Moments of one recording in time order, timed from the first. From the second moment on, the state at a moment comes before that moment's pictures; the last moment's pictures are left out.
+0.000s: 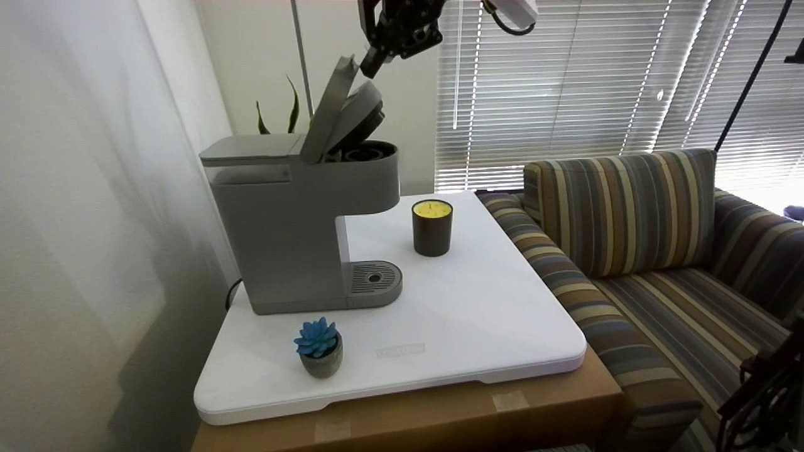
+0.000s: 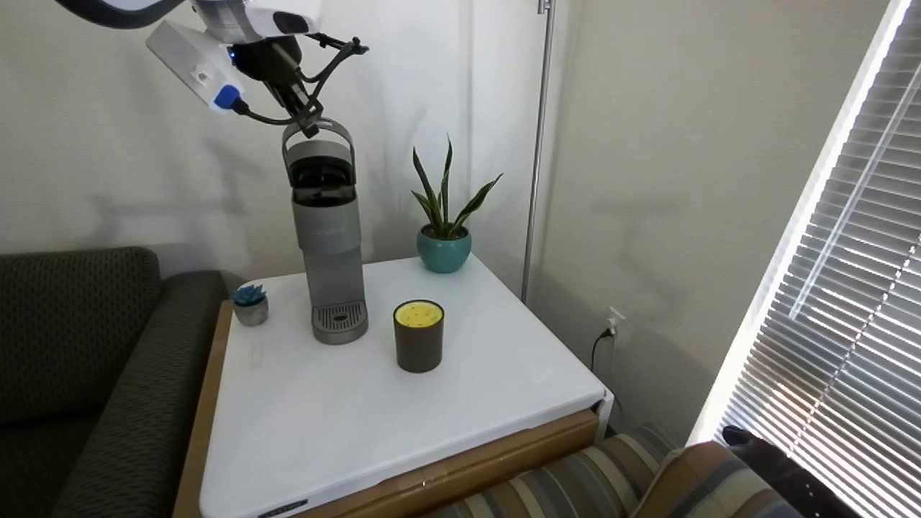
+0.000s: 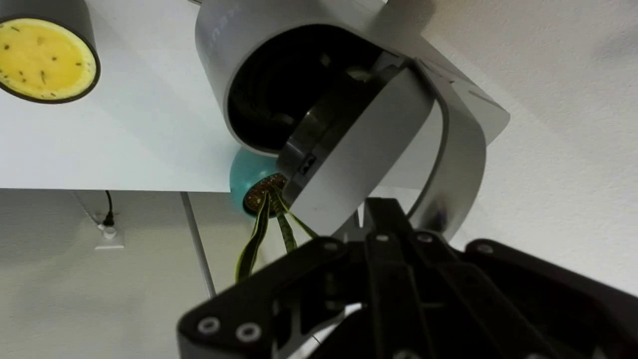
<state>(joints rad) 0.11 0.22 0.15 -2.01 0.48 2.89 -0.01</state>
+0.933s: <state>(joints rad) 0.15 0.32 0.16 -1.87 0.24 2.86 0.08</state>
